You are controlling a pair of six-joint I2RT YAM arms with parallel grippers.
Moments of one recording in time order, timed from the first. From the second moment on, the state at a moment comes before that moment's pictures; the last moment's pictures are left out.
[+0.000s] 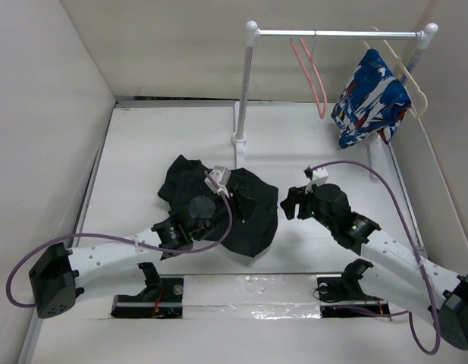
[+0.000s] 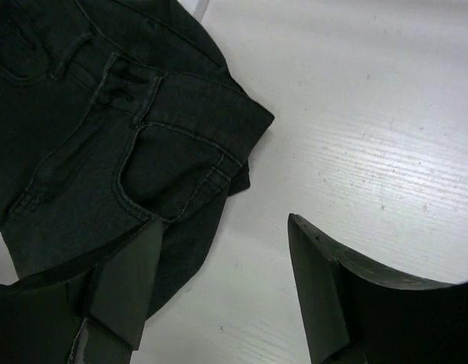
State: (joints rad) left arm -1.05 1.00 0.56 0.26 -0.23 -0.69; right arm 0.67 0.83 0.50 -0.13 0.16 0.33
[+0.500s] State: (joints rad) left arm -1.07 0.68 0.26 0.10 -0.45 -0.92; right arm 0.56 1.29 0.47 0.27 -0.02 0.45
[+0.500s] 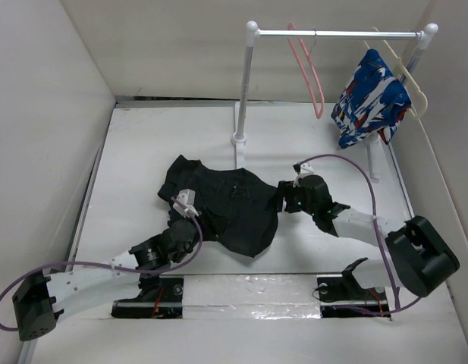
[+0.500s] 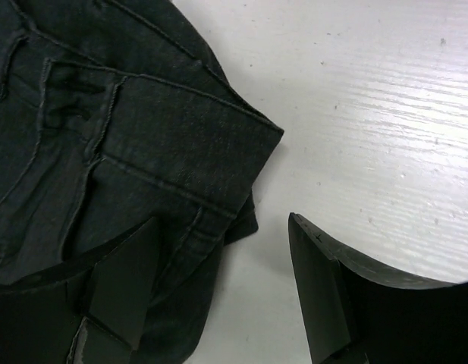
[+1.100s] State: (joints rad) left arm -1.07 0.40 0.14 -0.22 -0.53 -1.16; right arm 0.63 0.94 0.60 0.23 -0.04 0.42
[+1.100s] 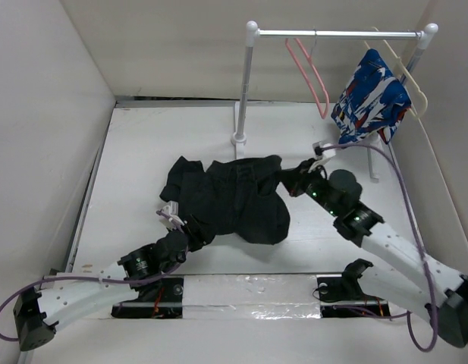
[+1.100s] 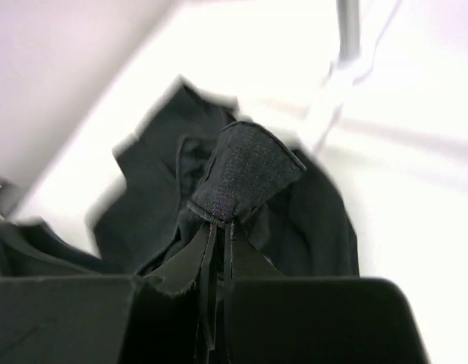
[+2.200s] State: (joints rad) left arm -0.76 1.24 0.28 0.36 -0.49 -1.03; right arm 0.64 0.71 0.93 -0.16 0.19 0.26
